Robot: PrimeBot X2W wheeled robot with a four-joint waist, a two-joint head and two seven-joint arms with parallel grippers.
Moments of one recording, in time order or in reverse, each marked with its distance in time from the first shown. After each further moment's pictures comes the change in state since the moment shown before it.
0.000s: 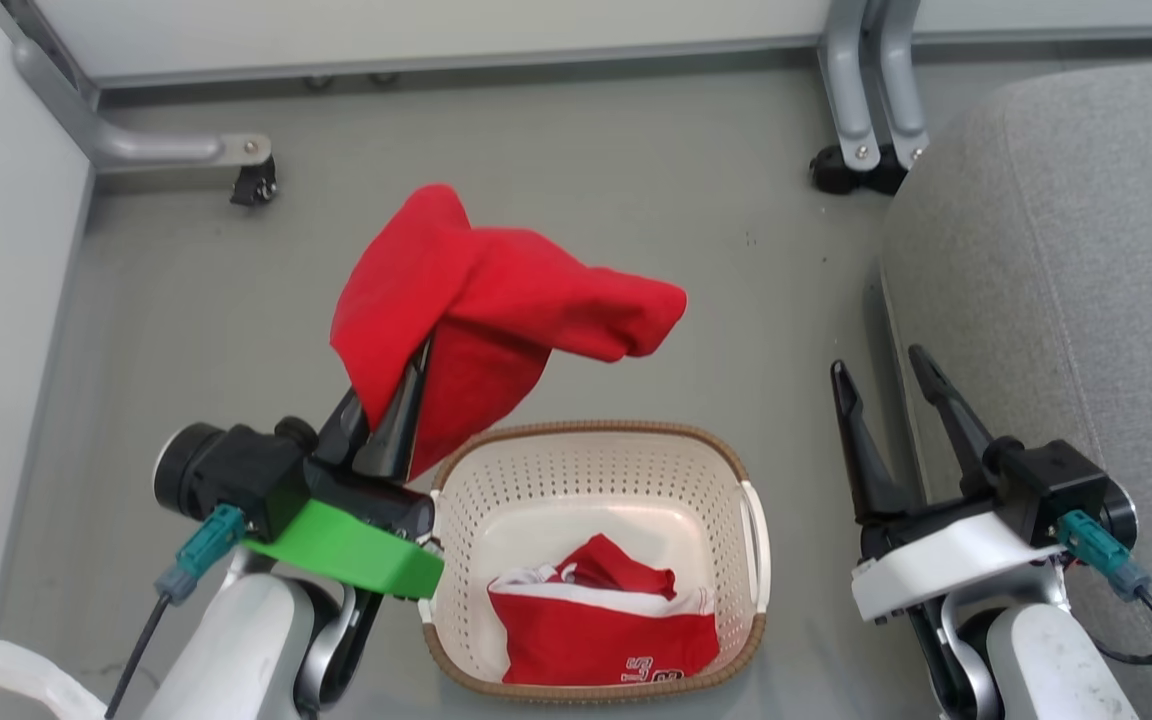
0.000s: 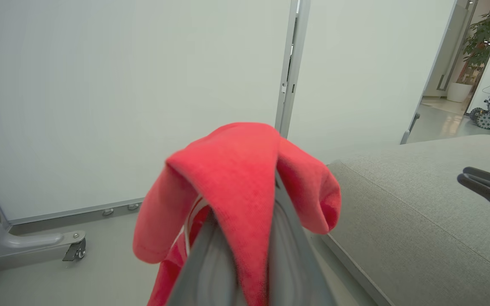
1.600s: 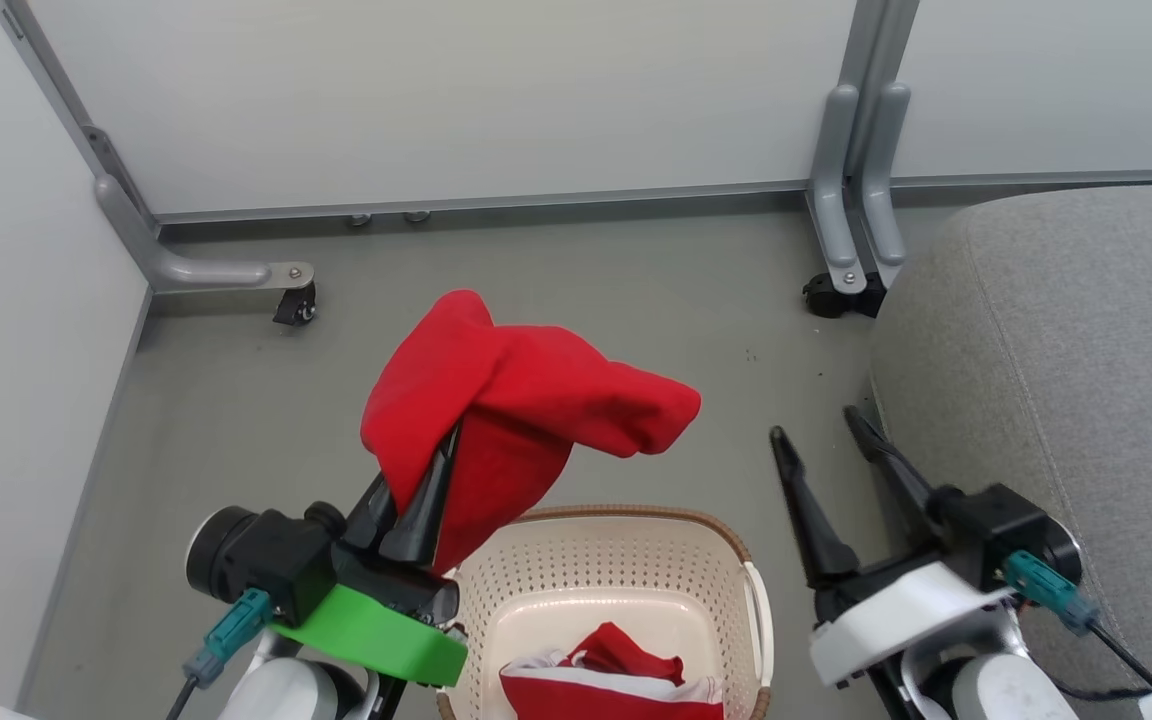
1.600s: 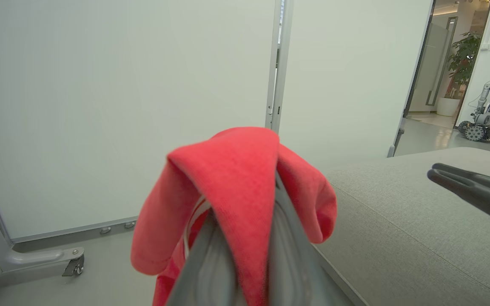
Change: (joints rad) left arm 0.153 -0.001 -0.024 -0.077 0.002 0.019 0.009; right arm 0.100 -0.010 0.093 -0.069 0.035 0.000 0.073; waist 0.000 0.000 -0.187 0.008
